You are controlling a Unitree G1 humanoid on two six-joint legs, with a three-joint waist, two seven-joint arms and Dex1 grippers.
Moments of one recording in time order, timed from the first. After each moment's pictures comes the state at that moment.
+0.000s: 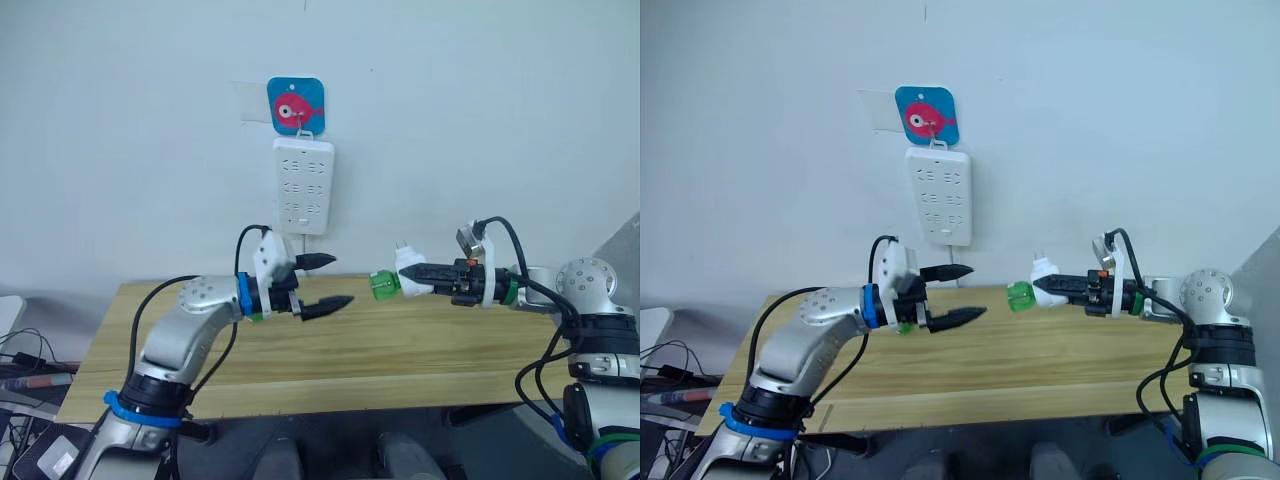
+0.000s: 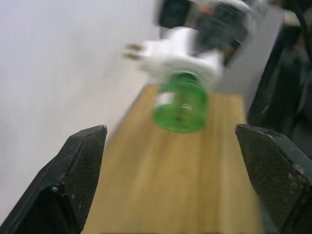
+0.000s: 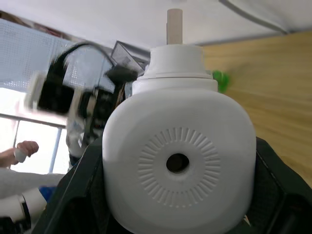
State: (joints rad) left arm -0.31 0.50 -0.18 -0.13 -0.29 0.03 -0.98; right arm -0.65 -0.55 -0.21 0.32 0.99 1.50 0.76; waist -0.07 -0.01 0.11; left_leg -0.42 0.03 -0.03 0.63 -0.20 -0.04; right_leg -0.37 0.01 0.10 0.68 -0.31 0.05
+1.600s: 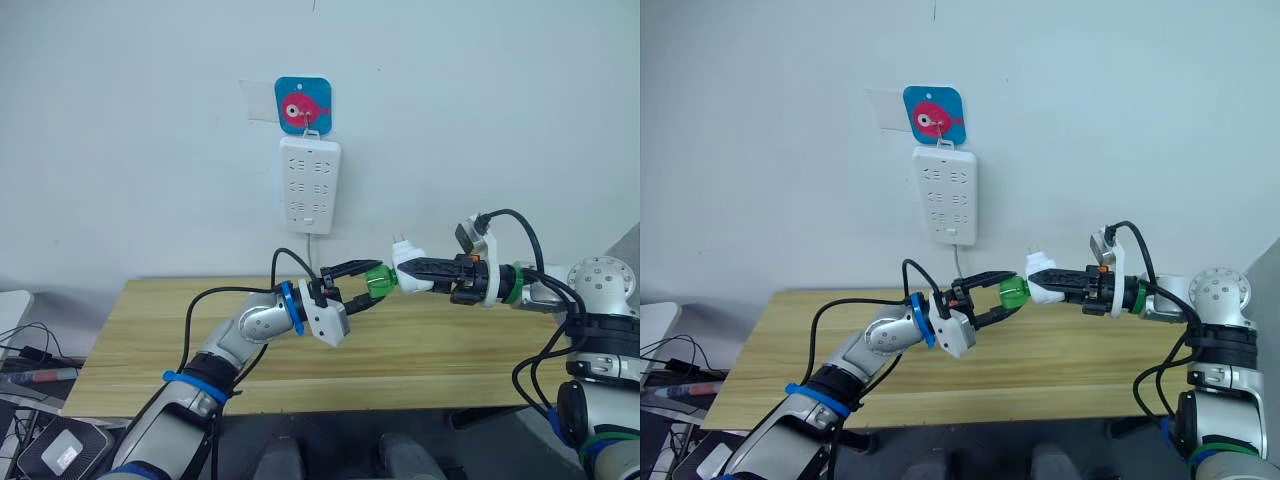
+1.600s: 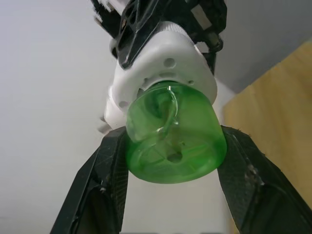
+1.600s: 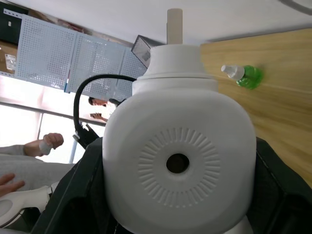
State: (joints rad) left arm -0.46 0.40 -0.44 0.30 0.00 -0.67 -0.65; right arm -0.63 -0.56 -0.25 0.22 1.17 1.60 0.62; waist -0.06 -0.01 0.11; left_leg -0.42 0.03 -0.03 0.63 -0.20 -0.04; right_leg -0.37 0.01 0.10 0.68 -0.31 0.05
